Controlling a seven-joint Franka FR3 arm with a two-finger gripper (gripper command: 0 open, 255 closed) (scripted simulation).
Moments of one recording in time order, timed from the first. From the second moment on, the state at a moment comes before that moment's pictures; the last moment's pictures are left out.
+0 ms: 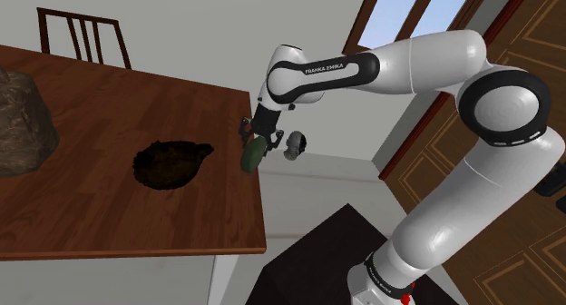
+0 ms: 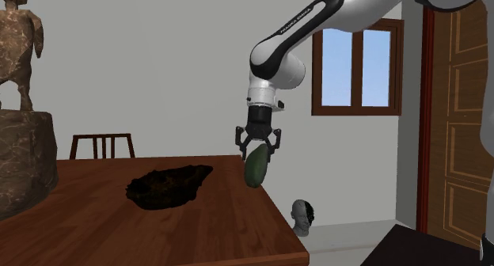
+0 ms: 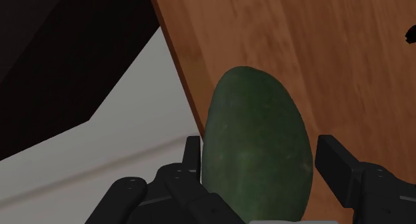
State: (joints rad) arm -0.19 0.05 0.40 -2.12 0.20 2.12 0.98
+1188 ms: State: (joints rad) arm -0.20 -0.03 0.39 -1.97 0.21 1.89 1.00
